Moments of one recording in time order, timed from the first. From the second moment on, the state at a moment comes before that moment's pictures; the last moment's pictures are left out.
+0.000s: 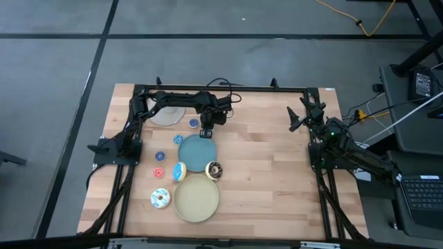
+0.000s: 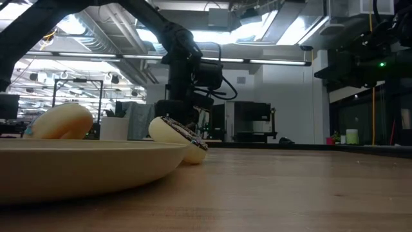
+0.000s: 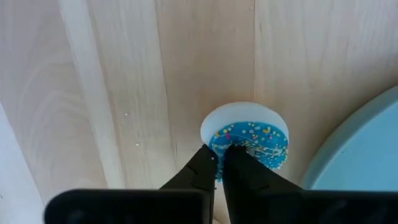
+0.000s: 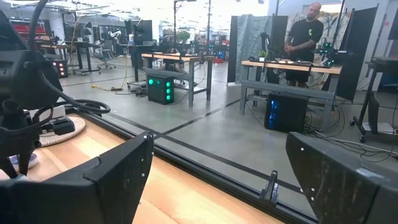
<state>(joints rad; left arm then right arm) 0.39 2.11 1.55 -0.95 -0.02 0.43 -0.51 0.00 0.01 0.08 0.41 -0.06</state>
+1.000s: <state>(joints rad) 0.40 1.96 1.57 -1.02 0.04 0.33 -0.51 0.00 0.01 0.08 0.41 -0.06</state>
